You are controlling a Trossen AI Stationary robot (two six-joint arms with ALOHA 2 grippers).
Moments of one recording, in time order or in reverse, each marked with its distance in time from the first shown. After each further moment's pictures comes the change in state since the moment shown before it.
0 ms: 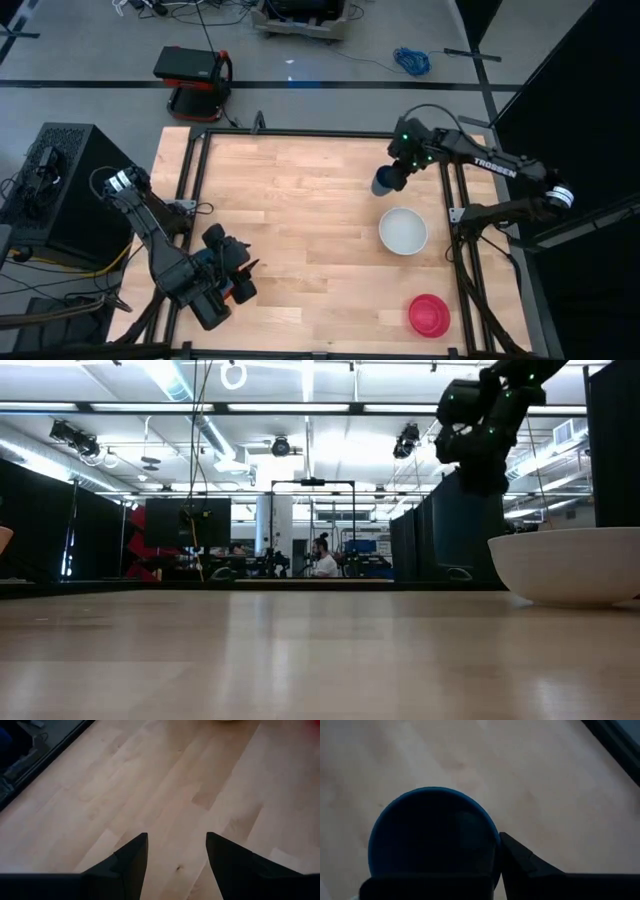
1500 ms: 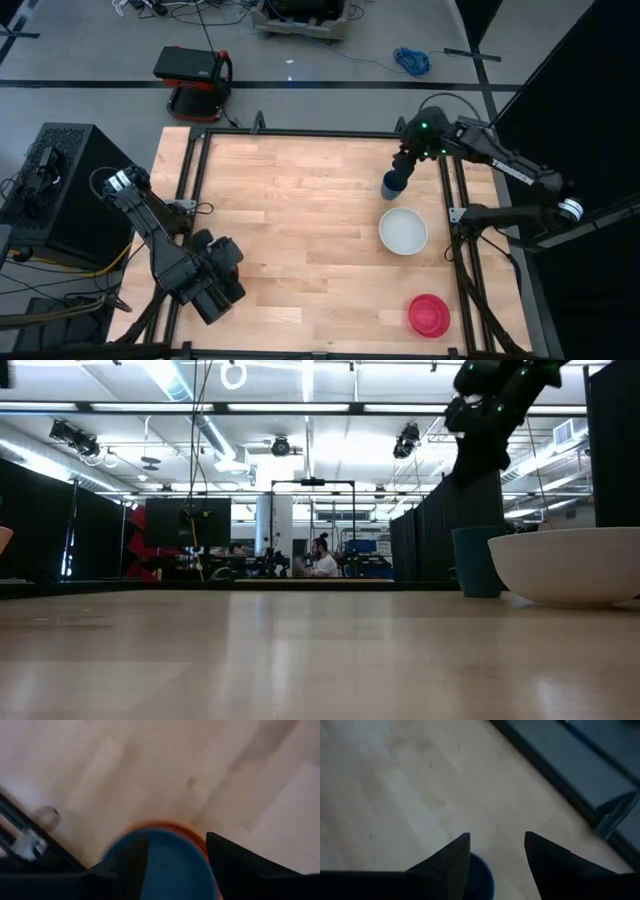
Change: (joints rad) left arm 0.017 -0.001 0.000 0.031 0.356 -0.038; right arm -0.057 -0.134 0.003 0.054 0.033 -0.060
